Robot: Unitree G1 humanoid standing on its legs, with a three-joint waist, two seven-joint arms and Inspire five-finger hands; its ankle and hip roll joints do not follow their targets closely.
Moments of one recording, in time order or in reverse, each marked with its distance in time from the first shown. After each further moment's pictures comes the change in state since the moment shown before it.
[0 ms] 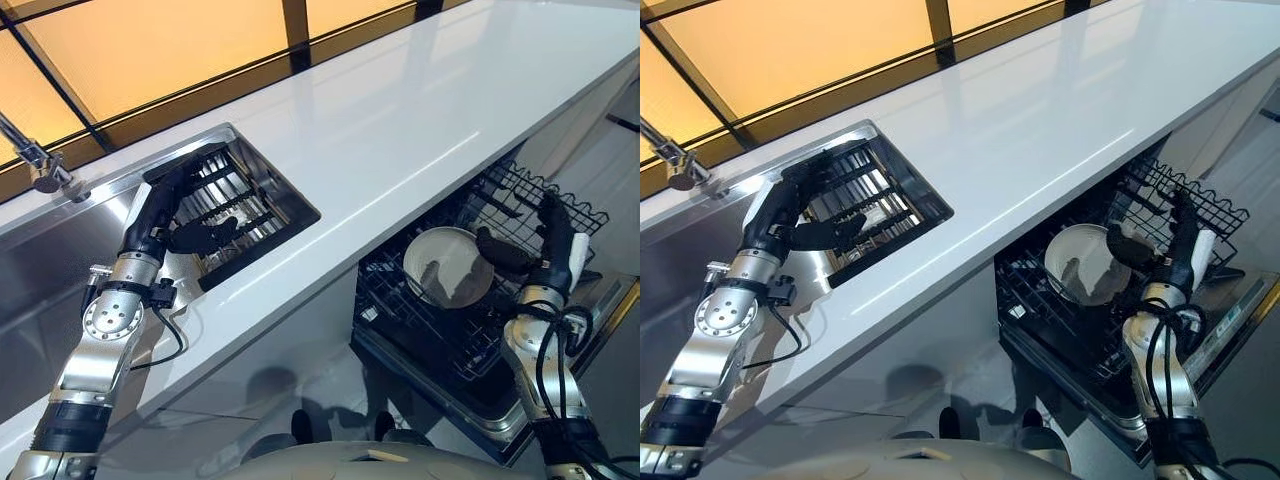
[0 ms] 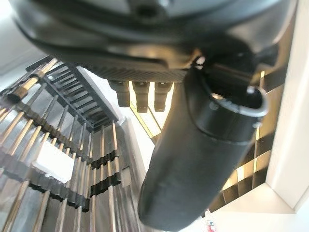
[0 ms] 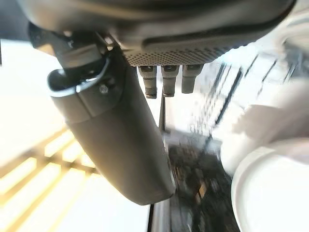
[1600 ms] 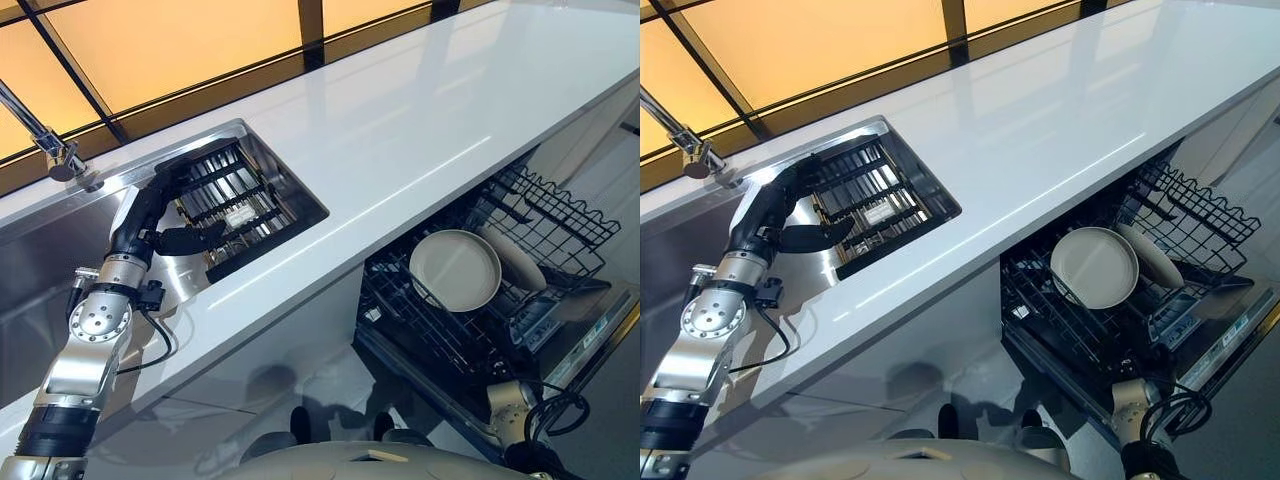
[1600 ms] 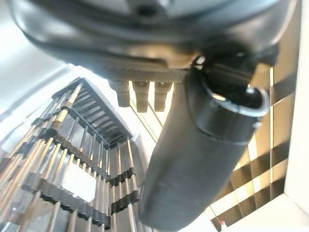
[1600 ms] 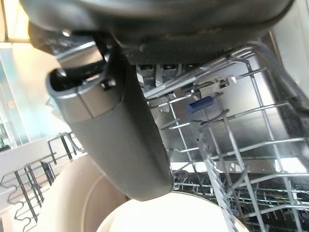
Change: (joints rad) left arm -0.009 0.040 0.015 0.003 -0.001 0.025 -0.005; right arm 0.004 0.125 -0.038 0.587 0.899 -0.075 0.217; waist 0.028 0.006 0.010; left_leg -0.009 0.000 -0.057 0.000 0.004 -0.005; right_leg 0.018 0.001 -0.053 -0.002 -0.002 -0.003
